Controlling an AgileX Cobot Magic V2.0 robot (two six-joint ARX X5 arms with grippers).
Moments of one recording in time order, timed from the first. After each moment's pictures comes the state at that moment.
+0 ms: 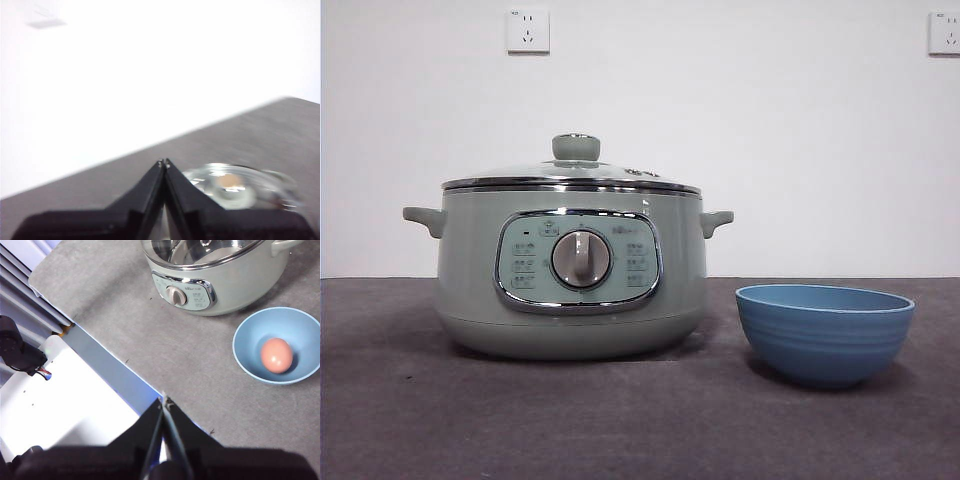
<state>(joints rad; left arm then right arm) -0.10 0.60 0.89 -0.28 0.23 0.14 0.46 0.67 1.04 -1.11 -0.44 0.02</state>
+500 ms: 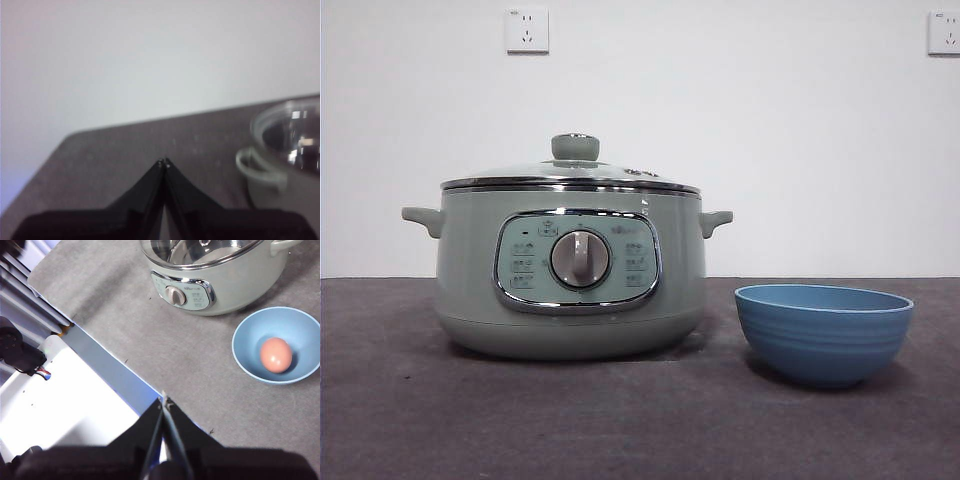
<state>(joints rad) 0.05 0.16 0.23 -0.08 0.03 0.13 0.46 0.67 1.04 -1.11 -0.44 0.02</state>
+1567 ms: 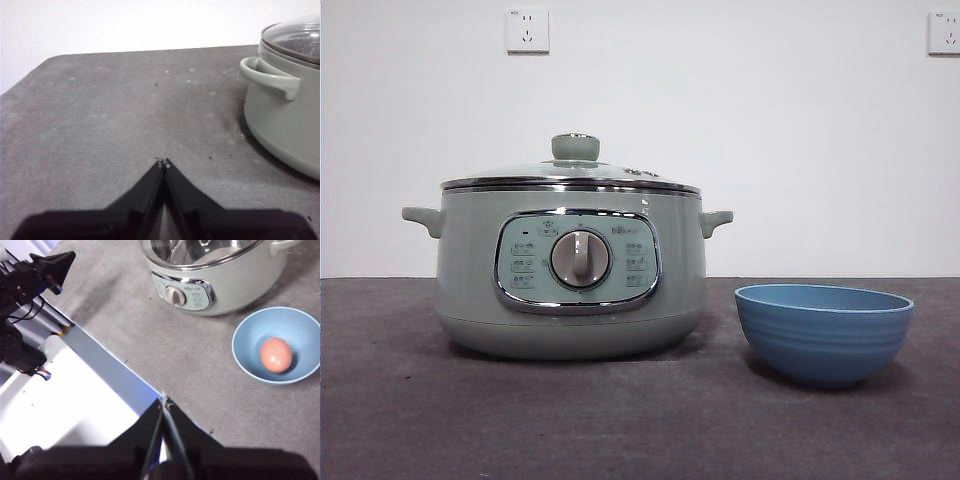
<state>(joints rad) 0.06 0.00 0.02 -0.18 0.03 0.03 0.46 0.67 1.04 -1.11 -0.44 0.02</state>
